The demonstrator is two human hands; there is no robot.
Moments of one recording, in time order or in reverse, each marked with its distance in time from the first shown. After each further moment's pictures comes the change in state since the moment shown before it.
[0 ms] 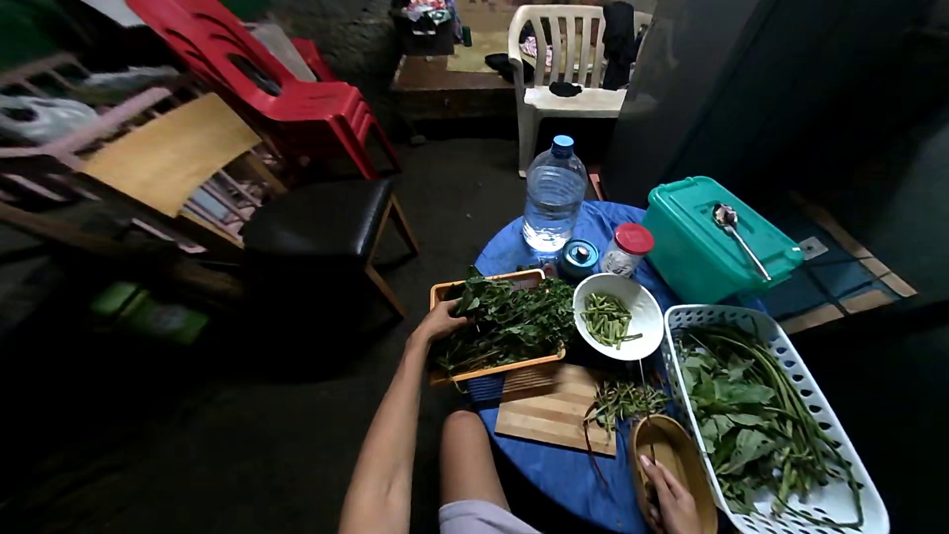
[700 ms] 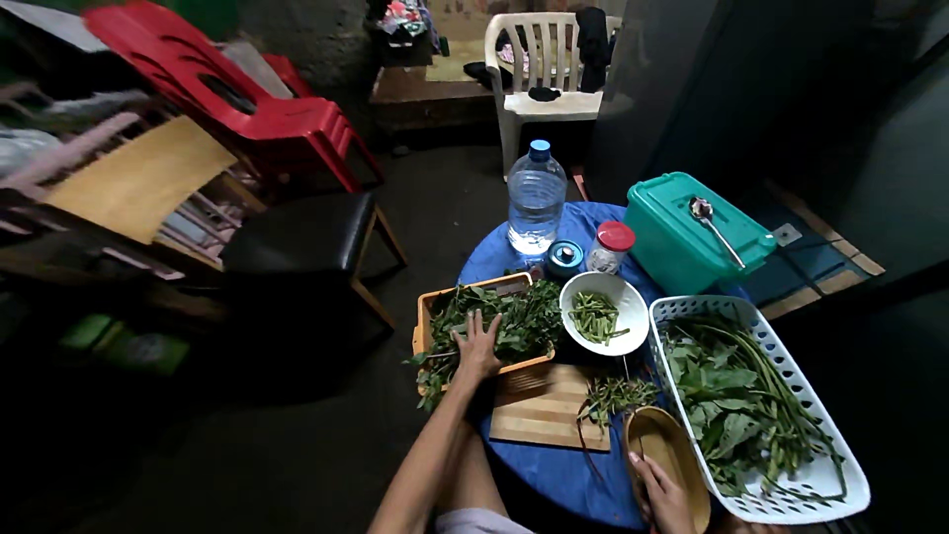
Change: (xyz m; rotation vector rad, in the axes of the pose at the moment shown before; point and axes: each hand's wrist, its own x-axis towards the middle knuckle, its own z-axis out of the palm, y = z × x) left_hand -0.017 0.046 0.112 0.545 0.093 0.016; right_hand -0.004 0.005 -0.001 -0.045 -0.005 0.011
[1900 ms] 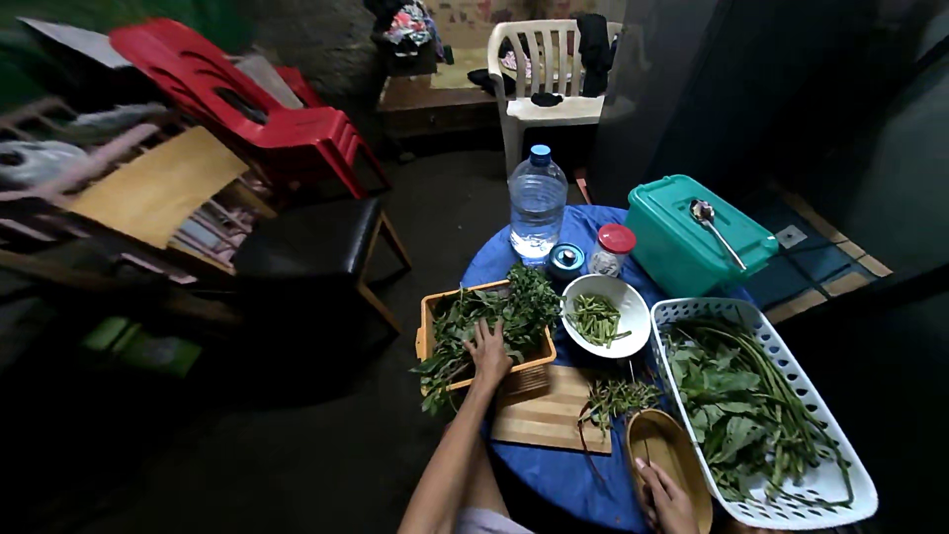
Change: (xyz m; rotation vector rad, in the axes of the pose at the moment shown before) left_hand 0.002 0.025 0.020 -0.103 0.107 -0.124; right_hand 0.004 0.008 -0.009 0.027 0.002 0.015
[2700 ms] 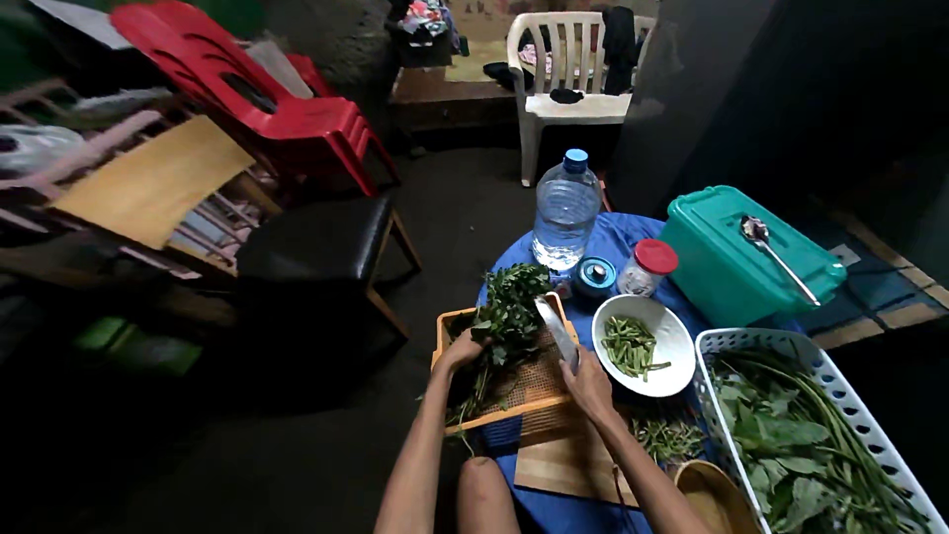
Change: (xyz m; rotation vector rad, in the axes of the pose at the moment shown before) left_hand 0.077 -0.093 -0.082 -0.535 -0.303 -0.004; right_hand 0.125 -0.153 0.221 -0.880 -0.102 -0.401
